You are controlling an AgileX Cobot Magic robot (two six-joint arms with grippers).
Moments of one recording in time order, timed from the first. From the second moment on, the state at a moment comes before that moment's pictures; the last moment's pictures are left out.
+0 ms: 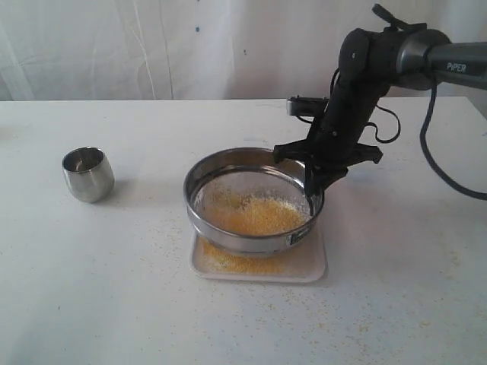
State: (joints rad) left arm 0.13 0.00 0.02 -0.12 0.42 0.24; right arm 0.28 2.19 -1.76 0.23 1.11 -0.03
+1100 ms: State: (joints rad) left arm 0.13 0.00 0.02 -0.12 0.42 0.24; right arm 0.30 2.18 -1.80 0.13 1.12 0.09
